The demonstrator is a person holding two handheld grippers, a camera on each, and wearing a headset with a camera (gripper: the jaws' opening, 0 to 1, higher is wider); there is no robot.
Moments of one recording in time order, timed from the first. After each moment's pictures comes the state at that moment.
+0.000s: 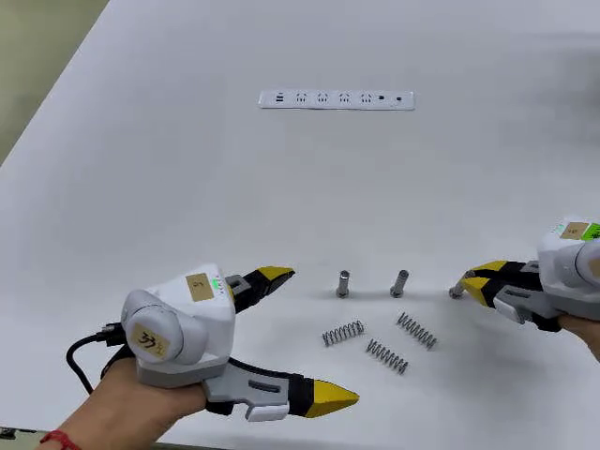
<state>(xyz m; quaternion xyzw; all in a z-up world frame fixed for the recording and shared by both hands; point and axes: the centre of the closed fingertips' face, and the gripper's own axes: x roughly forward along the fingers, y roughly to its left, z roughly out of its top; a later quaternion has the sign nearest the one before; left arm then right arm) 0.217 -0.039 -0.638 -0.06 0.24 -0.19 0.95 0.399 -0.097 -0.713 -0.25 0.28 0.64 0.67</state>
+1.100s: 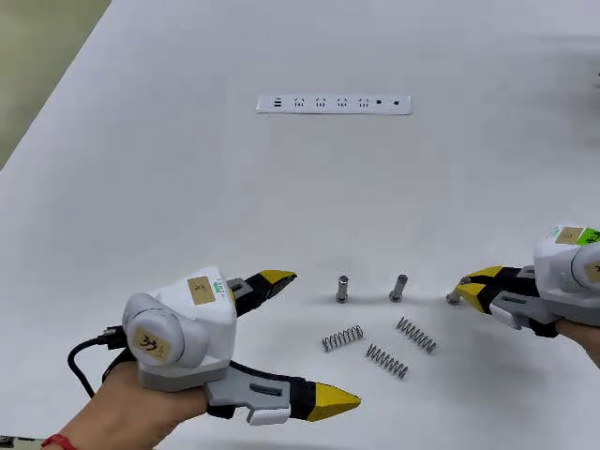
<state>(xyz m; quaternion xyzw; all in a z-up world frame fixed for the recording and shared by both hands) 0.220 -0.042 -0.635 -0.06 0.24 -0.19 0.95 0.395 -0.097 -0.709 -0.24 0.29 0.64 0.67</state>
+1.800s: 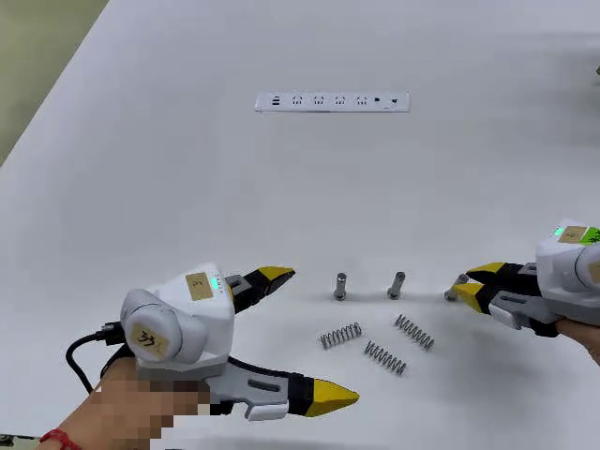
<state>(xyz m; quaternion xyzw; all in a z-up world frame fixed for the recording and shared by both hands) 0.220 -0.038 -0.637 -0.05 0.24 -0.19 0.95 0.393 -0.101 -0.706 -0.23 0.28 0.65 0.67</state>
